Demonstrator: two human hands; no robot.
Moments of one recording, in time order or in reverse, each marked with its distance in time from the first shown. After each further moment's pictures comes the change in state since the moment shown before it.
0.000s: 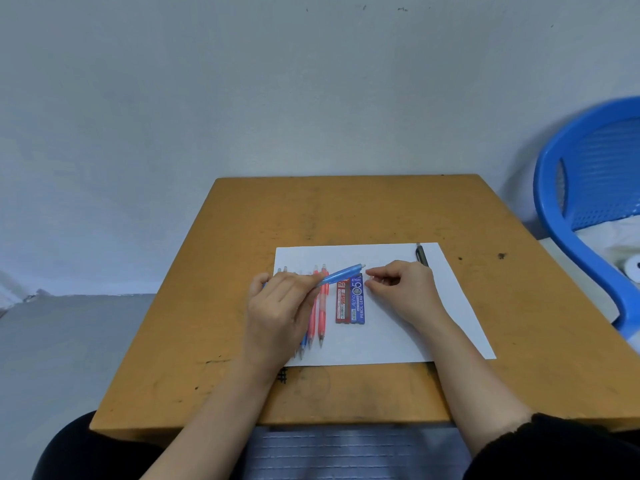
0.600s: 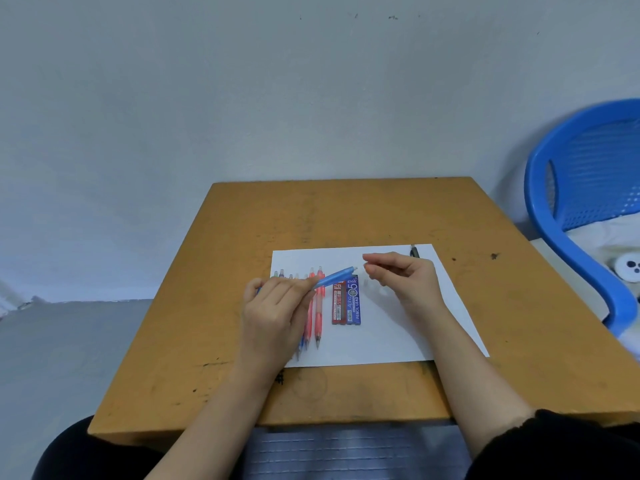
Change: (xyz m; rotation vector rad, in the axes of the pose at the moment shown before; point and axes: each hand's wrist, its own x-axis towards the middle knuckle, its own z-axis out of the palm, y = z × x) left_hand -0.005 -0.001 -0.001 0.046 -0.049 -0.024; right_hand -0.008 -0.008 -0.012 0.623 -0.023 -0.053
